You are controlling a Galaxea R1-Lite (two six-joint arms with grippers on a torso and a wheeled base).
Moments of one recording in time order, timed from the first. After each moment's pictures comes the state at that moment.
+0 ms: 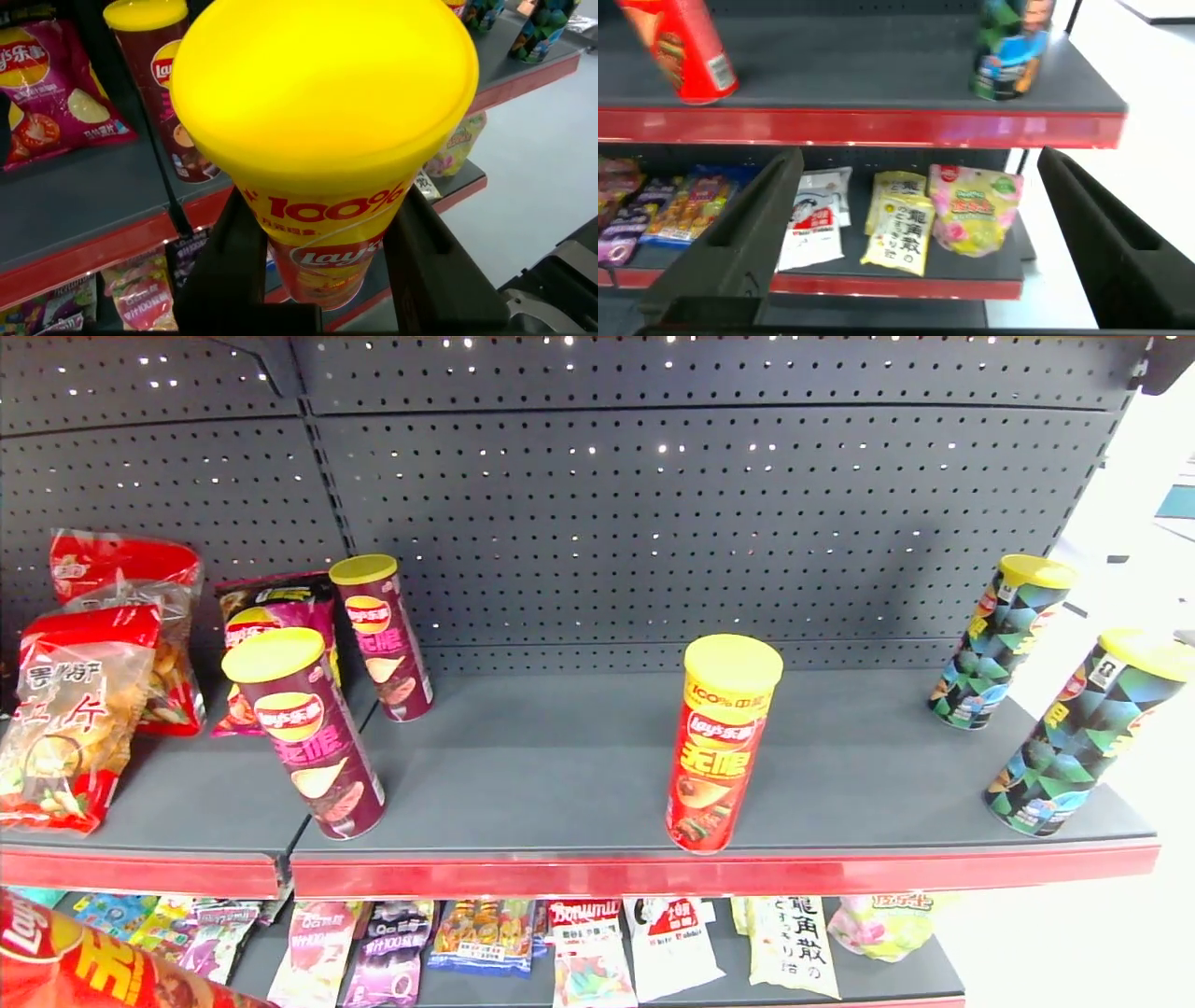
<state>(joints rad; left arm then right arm) -0.14 0.41 -0.50 0.18 -0.37 0.04 0.00 0.00 0.00 0.00 0.05 0.00</state>
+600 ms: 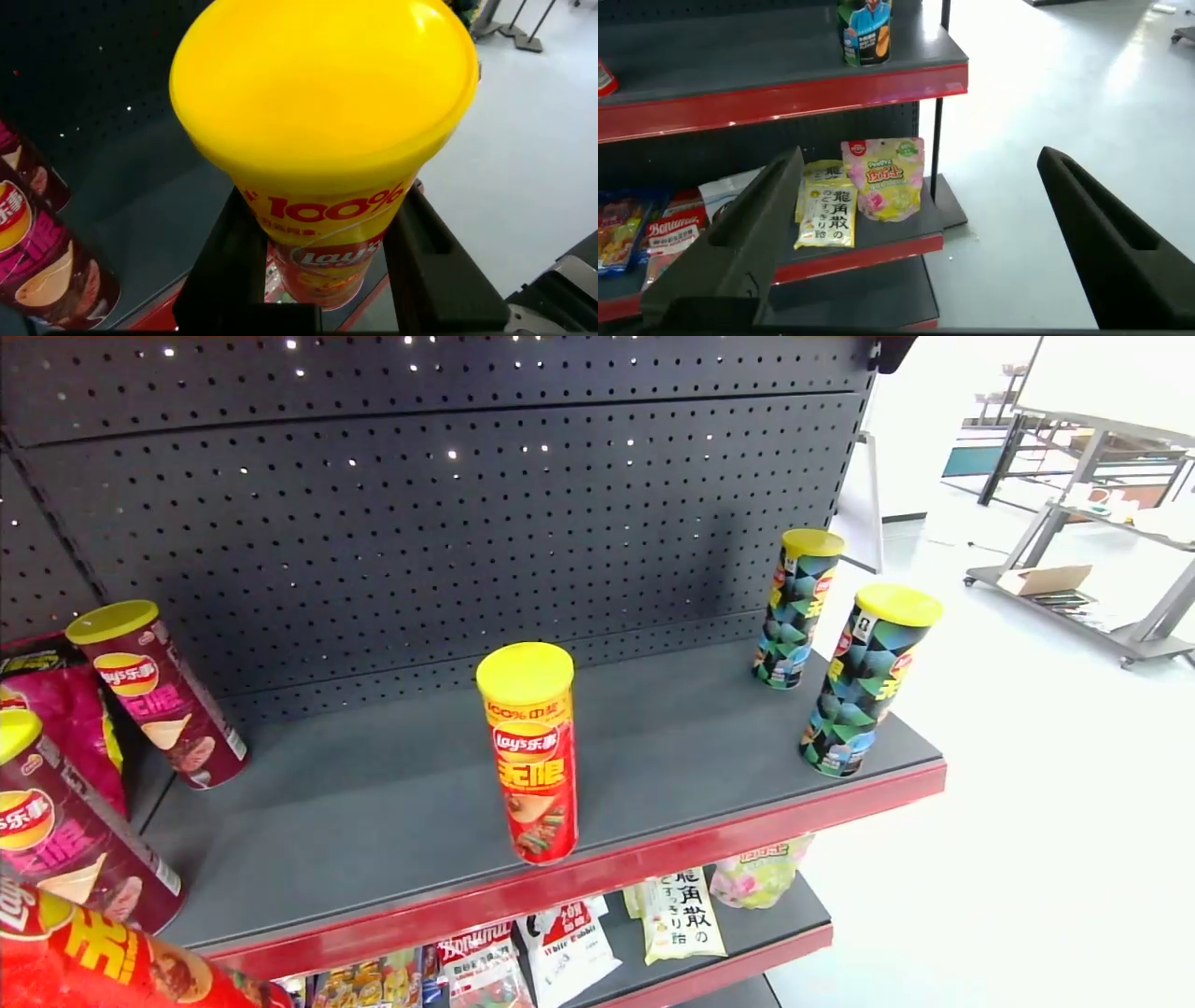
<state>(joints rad) -0.14 0.42 -0.51 0.14 -0.36 0.02 0.00 0.00 0.00 0.00 0.05 0.00</state>
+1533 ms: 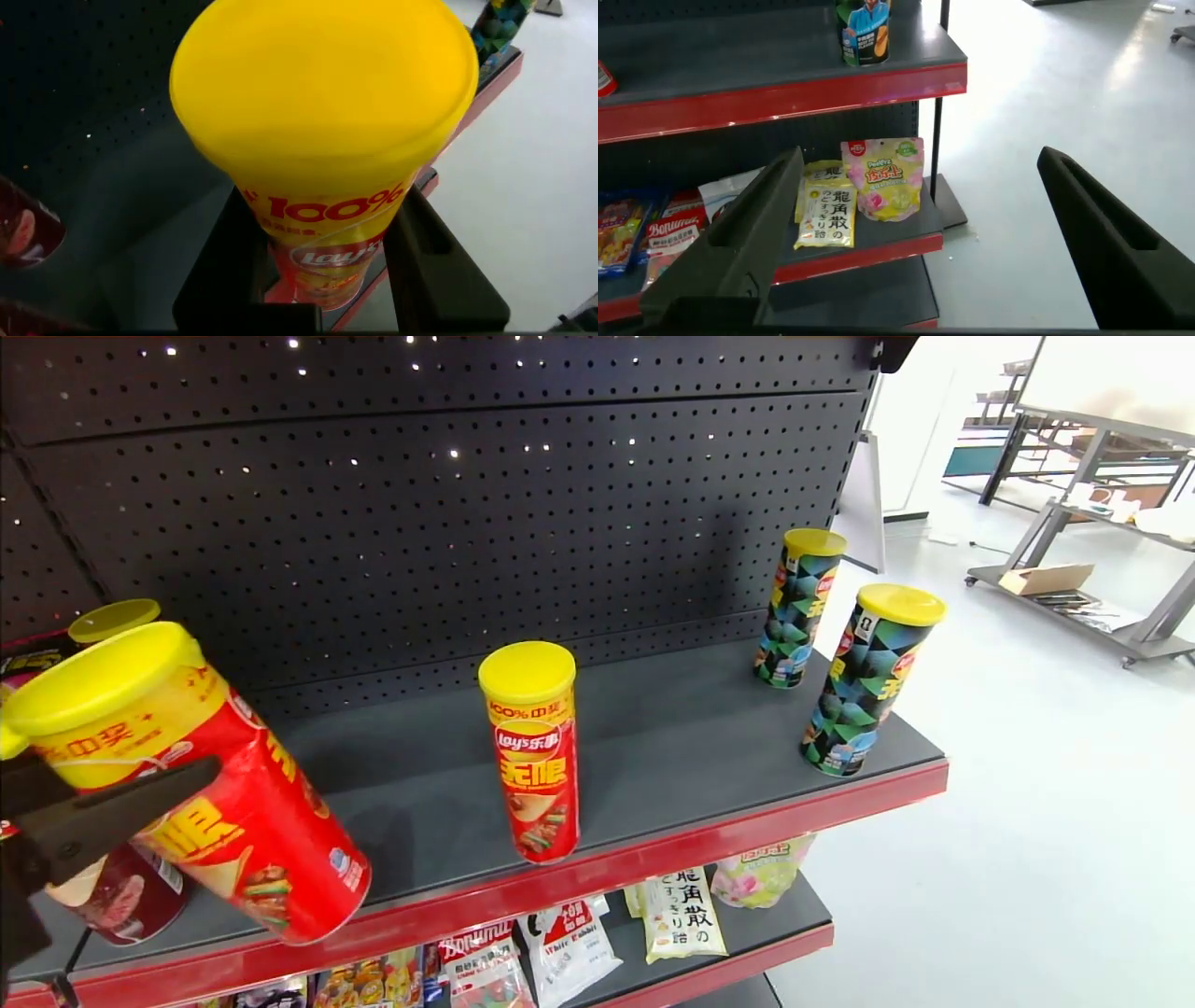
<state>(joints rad) -0.14 0.92 -0.59 -0.15 -0.36 0.07 0.00 0.00 0.00 0.00 0.05 0.00</state>
